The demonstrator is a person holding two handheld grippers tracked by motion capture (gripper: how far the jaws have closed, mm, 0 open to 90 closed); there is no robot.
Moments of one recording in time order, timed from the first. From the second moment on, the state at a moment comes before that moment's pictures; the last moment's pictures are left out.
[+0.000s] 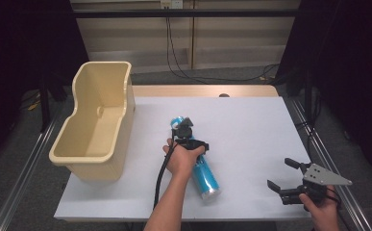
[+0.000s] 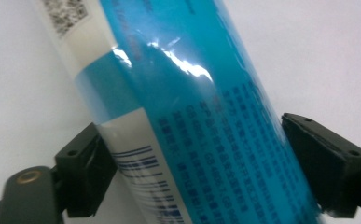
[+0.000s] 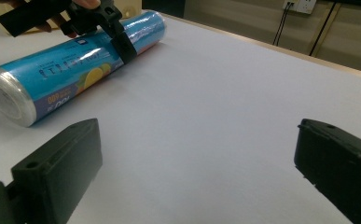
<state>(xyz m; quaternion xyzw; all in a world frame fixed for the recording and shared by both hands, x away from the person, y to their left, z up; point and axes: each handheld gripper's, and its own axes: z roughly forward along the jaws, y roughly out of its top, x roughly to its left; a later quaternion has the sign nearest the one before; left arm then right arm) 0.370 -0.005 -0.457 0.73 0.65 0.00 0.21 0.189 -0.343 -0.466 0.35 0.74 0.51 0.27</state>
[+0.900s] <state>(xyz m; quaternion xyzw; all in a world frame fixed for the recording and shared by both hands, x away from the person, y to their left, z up) 0.380 0.023 -0.447 0.77 0.62 0.04 0.16 0.189 -0.343 -0.466 0.35 0.74 0.51 0.26</state>
